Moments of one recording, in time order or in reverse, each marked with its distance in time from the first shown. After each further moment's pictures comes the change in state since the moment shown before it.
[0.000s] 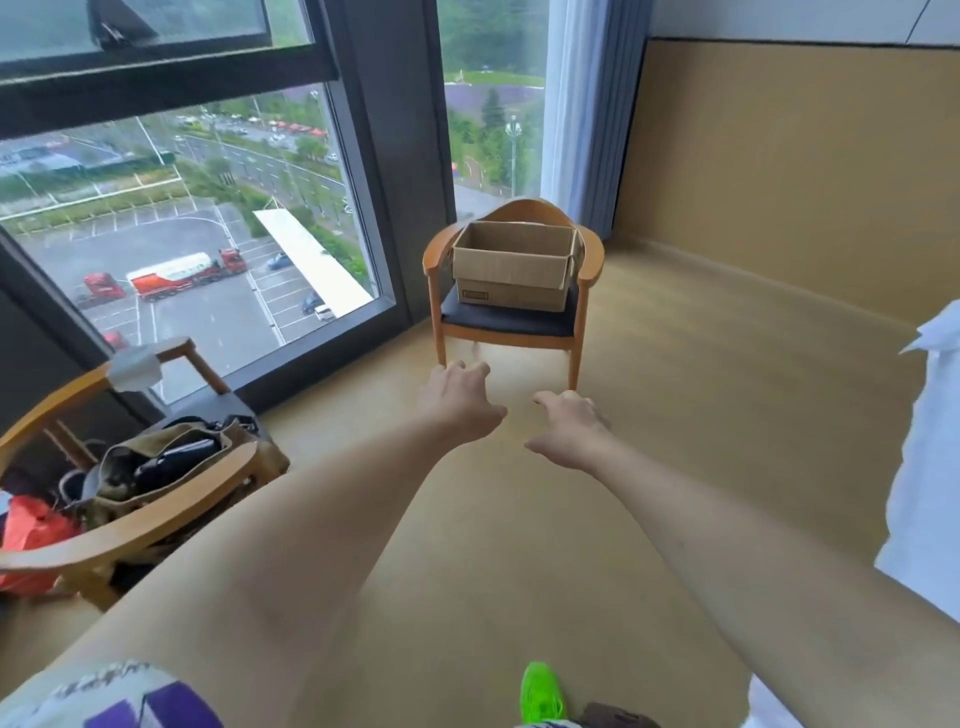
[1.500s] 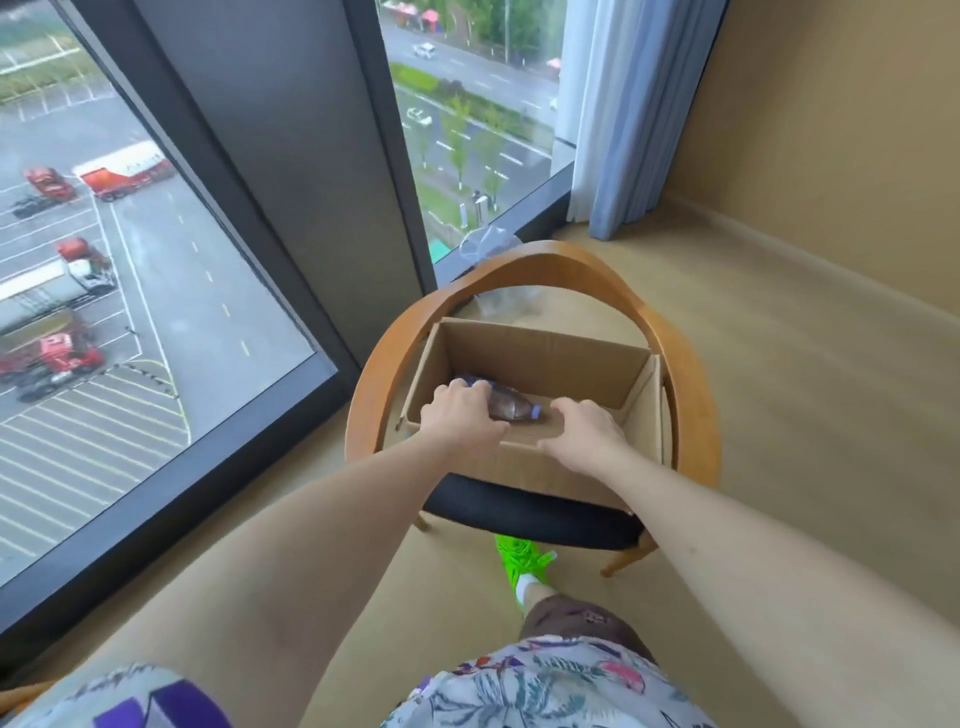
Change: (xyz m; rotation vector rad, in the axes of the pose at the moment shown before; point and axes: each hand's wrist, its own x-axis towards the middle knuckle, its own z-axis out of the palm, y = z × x) left_hand 0.881 -0.057 0.065 -0.008 -0.312 -0.070; right_hand 0.884 0.032 -0.114 0.088 -0.230 0.181
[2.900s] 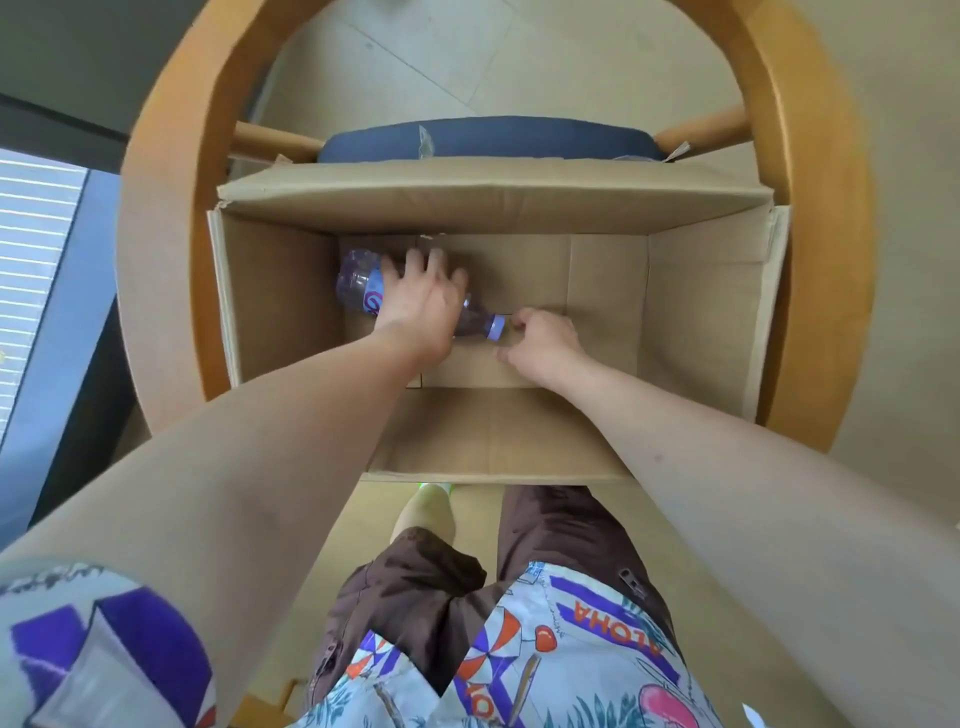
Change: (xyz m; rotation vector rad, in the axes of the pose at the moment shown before) left_hand 0.257 -0.026 0.177 0.669 -0.455 0.315; right_hand 0.244 0.077 0.145 0.328 -0.422 0.444
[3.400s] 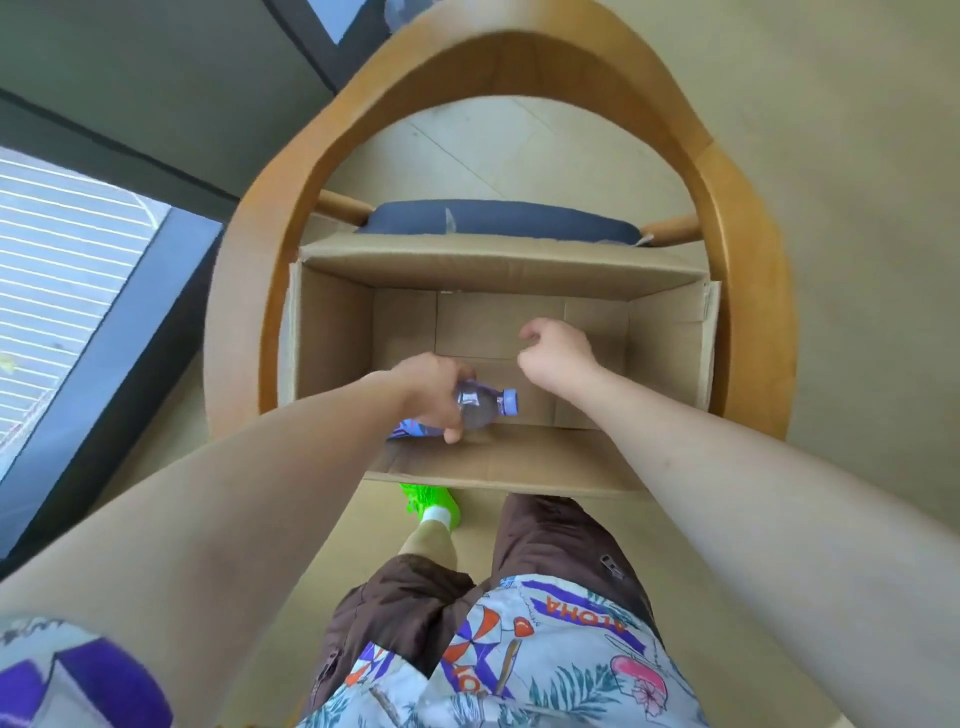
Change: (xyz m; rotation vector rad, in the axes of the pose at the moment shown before) left_hand -0.067 -0.009 -0.038 -0.471 -0.421 0.055; right_hand -0.048 -0.032 -0.063 0.054 0.037 -0.087
